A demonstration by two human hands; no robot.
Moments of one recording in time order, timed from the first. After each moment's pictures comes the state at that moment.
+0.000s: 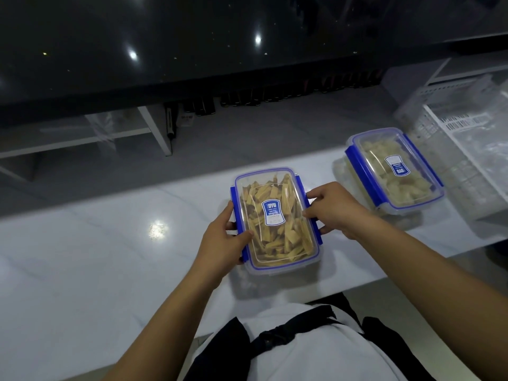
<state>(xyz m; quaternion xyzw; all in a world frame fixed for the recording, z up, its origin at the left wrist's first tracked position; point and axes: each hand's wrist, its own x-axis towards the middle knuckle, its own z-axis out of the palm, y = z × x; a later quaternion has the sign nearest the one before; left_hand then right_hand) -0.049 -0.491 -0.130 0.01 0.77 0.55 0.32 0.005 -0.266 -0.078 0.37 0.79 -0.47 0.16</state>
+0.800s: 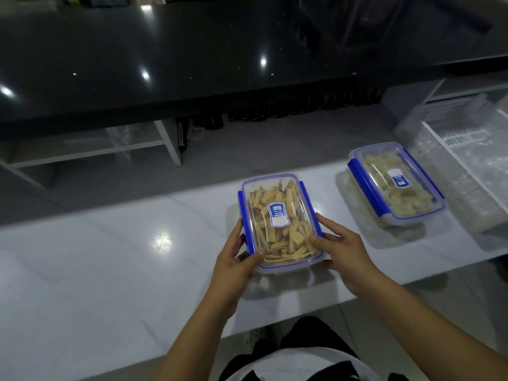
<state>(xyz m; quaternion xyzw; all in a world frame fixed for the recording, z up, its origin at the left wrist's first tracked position) -0.007 -0.502 -0.136 -0.03 0.64 0.69 0.33 0.075 -0.289 -0.111 0.36 0.61 -0.71 0.01</state>
